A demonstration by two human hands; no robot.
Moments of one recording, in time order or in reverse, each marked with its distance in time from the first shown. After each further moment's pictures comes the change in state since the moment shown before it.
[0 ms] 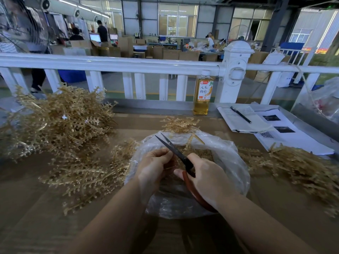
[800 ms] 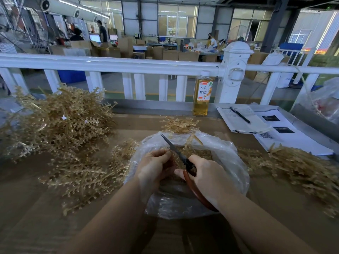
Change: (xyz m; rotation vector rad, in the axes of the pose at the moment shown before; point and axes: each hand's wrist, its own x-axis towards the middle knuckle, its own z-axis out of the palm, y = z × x) left_hand 0.001 0.003 0.005 -0.030 0.088 -0.063; right_hand -0.001 -0.009 -0.012 0.030 -0.021 0.059
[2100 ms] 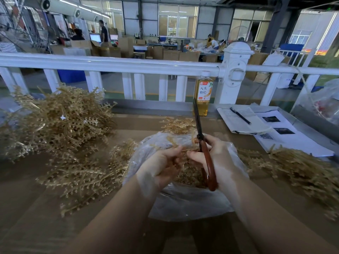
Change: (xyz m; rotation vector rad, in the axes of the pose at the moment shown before) left_hand -0.018 0.015 0.023 -0.190 -0.205 -0.194; right_hand 0.030 0.001 -0.017 0.848 0.143 0.326
